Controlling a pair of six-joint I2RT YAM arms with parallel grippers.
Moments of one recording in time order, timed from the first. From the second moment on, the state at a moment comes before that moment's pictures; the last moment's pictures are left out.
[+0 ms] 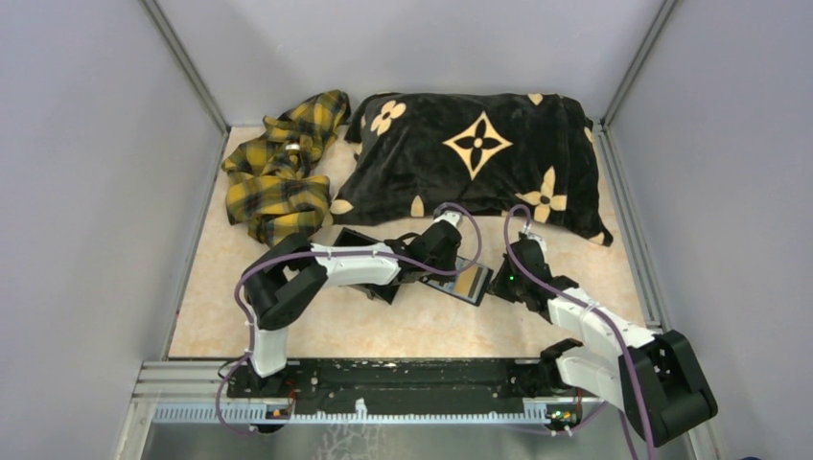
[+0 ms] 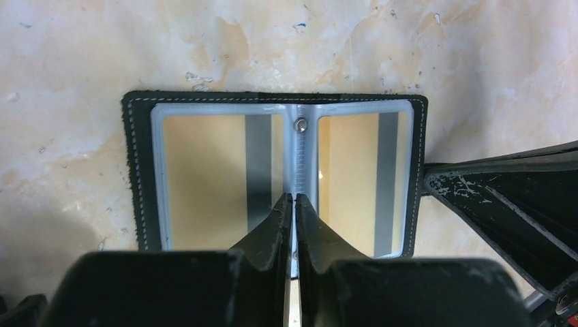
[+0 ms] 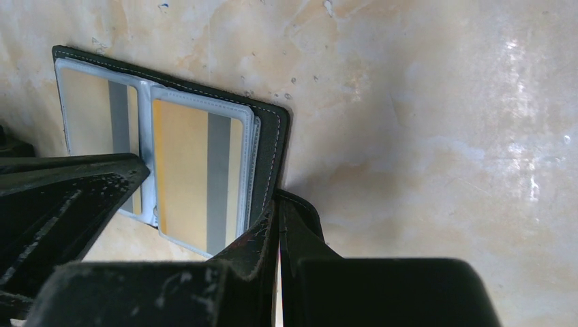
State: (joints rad) left arm -1.03 1.92 1.17 -0.05 -0.15 -0.64; right arm 0.41 1.04 0.35 -0.21 0.04 0.75
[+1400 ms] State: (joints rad) left arm -1.08 1.74 1.28 -0.26 -0.43 -0.59; right arm 0.41 0.97 0.47 -0.37 0.06 0.65
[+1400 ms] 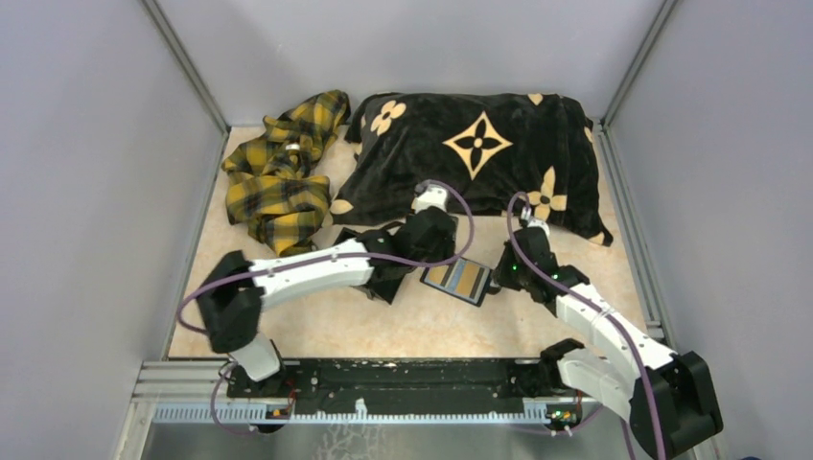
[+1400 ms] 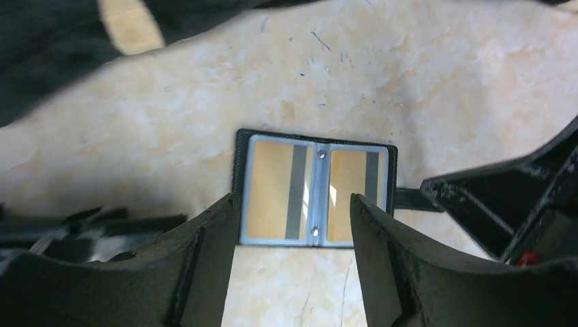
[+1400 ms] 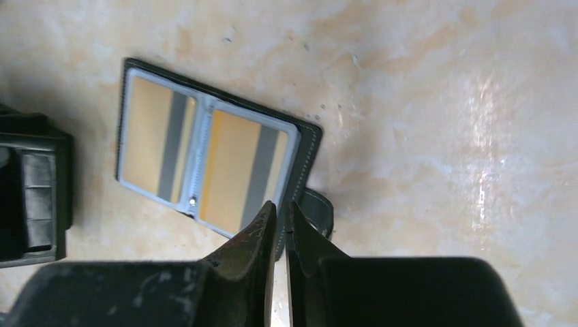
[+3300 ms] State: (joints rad) left arm -1.30 0.84 0.53 -1.04 -0.85 -2.08; right arm 0.93 1.99 1.59 -0.37 -0.20 0.21
